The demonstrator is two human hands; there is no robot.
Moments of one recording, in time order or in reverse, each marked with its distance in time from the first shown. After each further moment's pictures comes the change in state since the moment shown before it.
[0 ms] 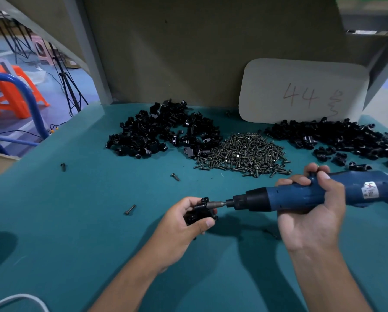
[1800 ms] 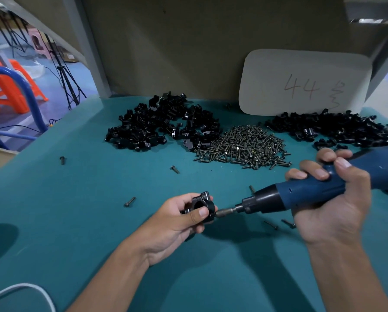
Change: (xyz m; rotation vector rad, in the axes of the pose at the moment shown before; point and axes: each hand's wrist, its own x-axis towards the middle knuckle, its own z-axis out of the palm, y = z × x) left_hand -0.003 0.003 -0.009 -0.473 -0.200 -0.146; right_hand -0.003 -0.023 0.007 -0.089 -0.230 0.009
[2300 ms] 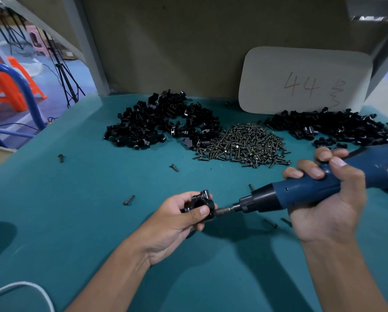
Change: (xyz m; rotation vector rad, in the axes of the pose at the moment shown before) left_hand 0.000 -0.002 0.003 -0.011 0.032 0.005; right_hand -0.002 0.004 0.003 -0.039 0.011 -0.023
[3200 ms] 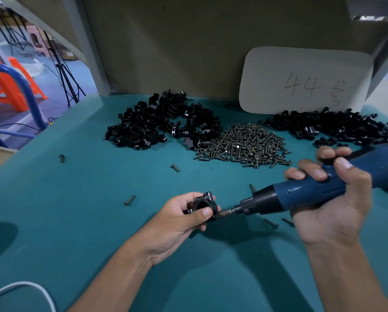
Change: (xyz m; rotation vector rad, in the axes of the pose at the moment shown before) left_hand -0.001 0.001 0.004 0.070 0.005 -0.005; right_hand -0.002 -0.003 -0.003 0.002 -0.057 0.010
